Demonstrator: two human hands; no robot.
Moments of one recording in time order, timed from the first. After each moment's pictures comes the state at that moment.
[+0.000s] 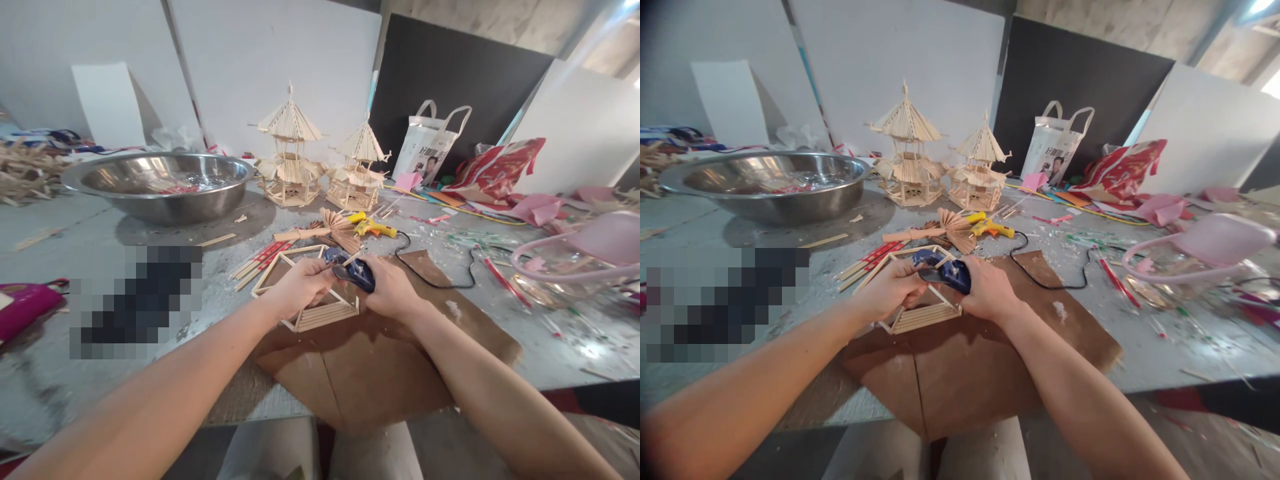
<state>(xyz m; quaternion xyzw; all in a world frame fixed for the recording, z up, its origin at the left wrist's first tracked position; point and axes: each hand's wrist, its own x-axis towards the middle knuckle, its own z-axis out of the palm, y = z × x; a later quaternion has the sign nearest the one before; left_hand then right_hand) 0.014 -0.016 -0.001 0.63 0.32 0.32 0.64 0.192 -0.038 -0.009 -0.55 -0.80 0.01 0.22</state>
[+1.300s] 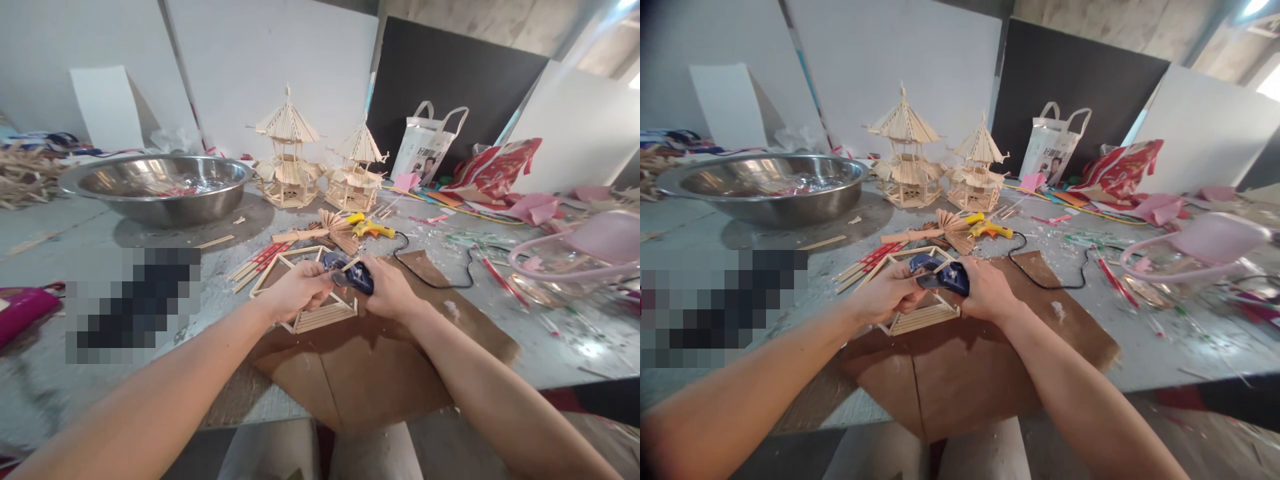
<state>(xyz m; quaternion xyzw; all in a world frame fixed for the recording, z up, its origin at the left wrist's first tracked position) 0.014 -0.019 0.000 0.58 0.30 0.28 0.70 0.193 -0.039 -0.007 -0.53 -0.82 0.01 0.23</state>
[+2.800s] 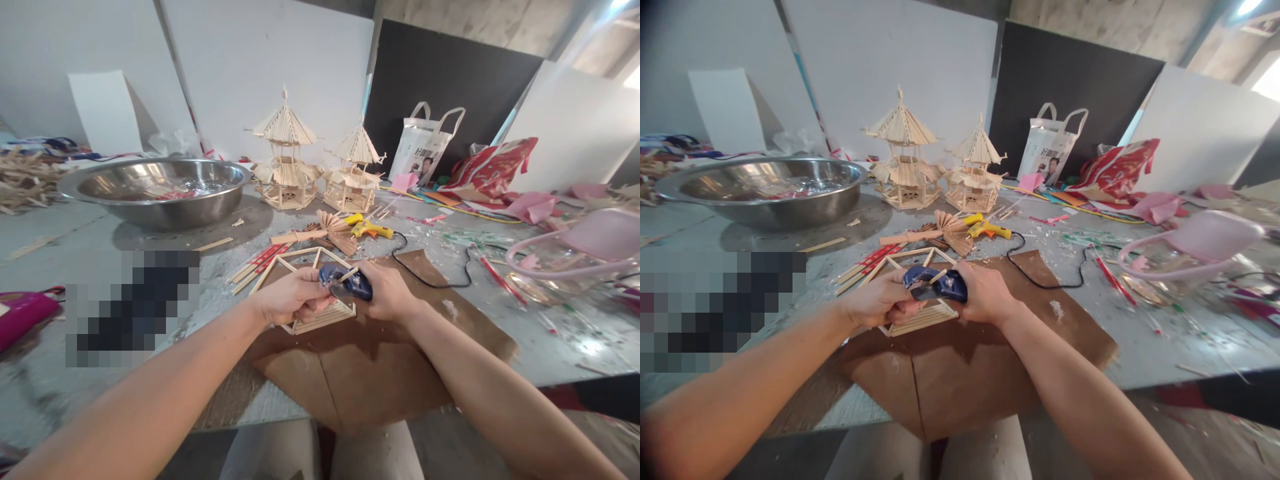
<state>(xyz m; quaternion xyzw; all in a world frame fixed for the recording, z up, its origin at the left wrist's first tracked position) 0.003 -0.017 0.000 0.55 0.27 0.19 0.77 0.196 -0.042 -0.007 -0.50 -0.84 0.01 0.20</state>
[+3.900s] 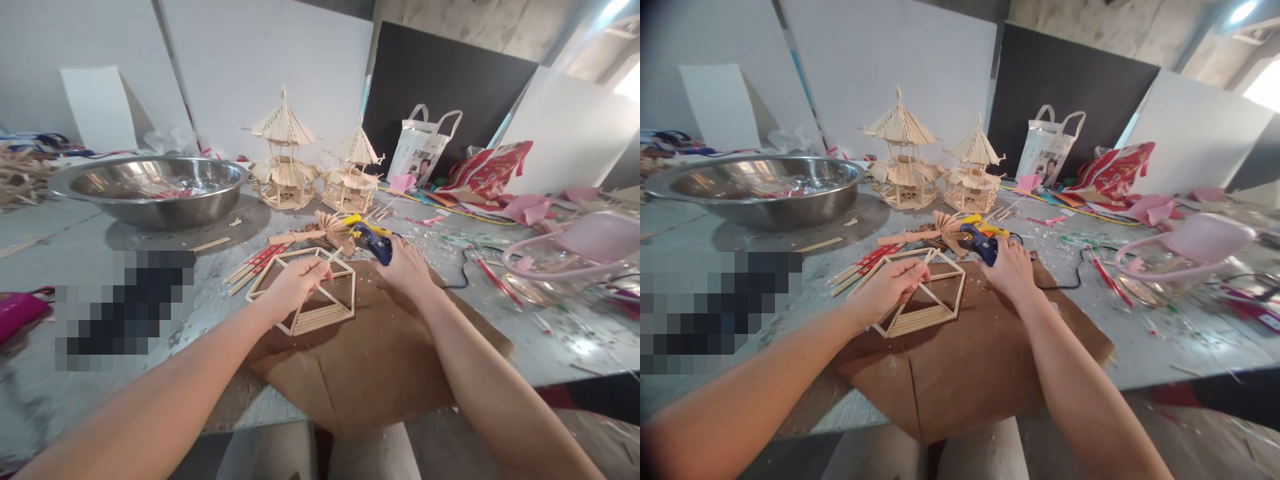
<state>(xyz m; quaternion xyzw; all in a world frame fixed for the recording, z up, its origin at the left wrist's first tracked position) 0.011 -0.013 0.001 0.66 0.38 0.33 0.56 0.233 -0.005 -0.016 -0.71 -0.67 -0.10 0.21</state>
